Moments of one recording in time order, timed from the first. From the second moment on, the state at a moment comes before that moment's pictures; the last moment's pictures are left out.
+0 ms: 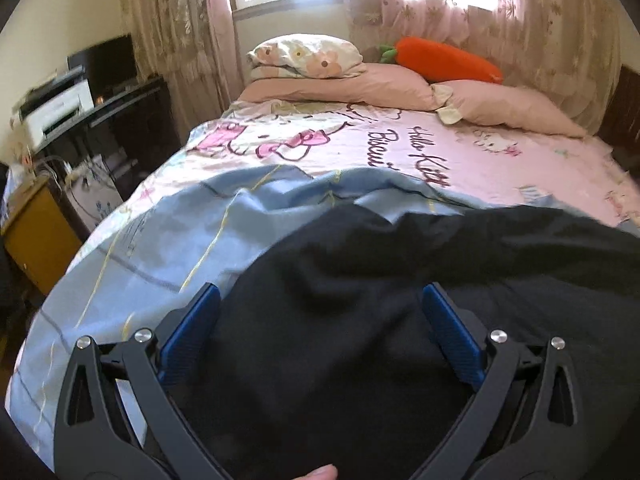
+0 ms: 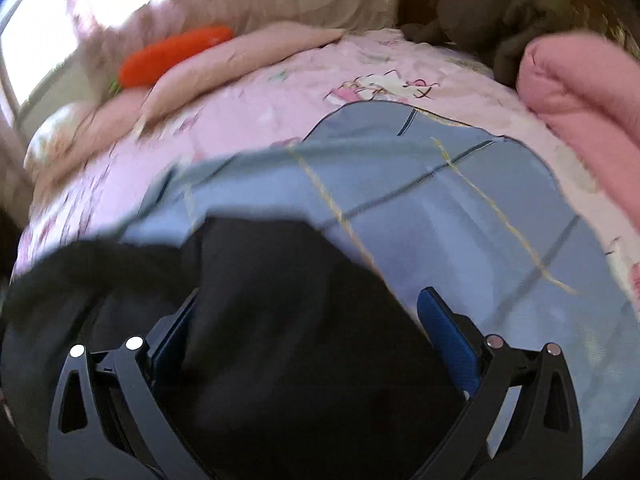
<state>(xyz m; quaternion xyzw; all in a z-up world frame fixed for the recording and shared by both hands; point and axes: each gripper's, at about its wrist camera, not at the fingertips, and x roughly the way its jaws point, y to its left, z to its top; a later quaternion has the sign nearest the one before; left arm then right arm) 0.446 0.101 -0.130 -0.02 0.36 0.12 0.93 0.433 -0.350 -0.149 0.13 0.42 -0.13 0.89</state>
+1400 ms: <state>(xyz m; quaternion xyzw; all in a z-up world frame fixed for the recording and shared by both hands) 0.066 0.028 0.035 -0.03 0.30 0.04 0.95 0.077 -0.200 0.017 0.08 0.28 0.01 0.96</state>
